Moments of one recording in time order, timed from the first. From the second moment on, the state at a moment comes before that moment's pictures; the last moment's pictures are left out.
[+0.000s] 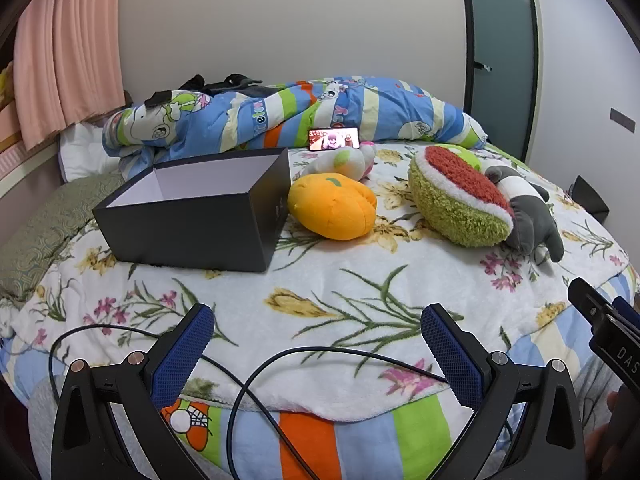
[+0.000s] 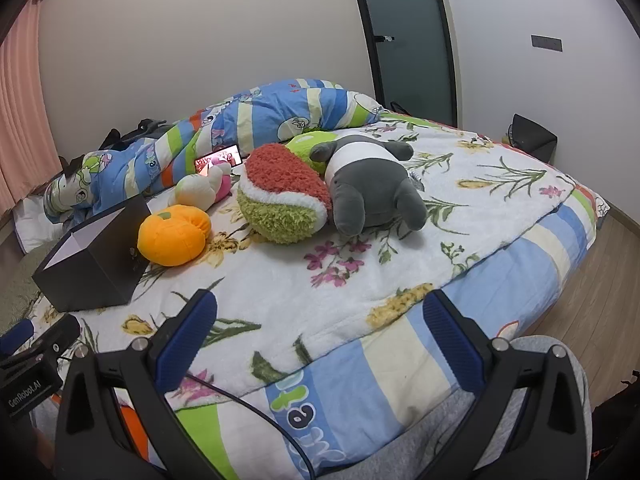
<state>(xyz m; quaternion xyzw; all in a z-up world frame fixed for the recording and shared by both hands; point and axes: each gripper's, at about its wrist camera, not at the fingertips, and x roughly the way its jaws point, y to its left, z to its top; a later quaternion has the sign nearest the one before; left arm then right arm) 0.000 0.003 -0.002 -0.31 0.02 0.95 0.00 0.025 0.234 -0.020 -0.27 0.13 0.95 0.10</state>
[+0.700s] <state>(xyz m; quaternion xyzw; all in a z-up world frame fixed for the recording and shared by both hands) 0.000 0.004 -0.003 -0.31 0.02 0.95 0.00 0.024 0.235 -0.020 -0.27 0.13 0.95 0.10</state>
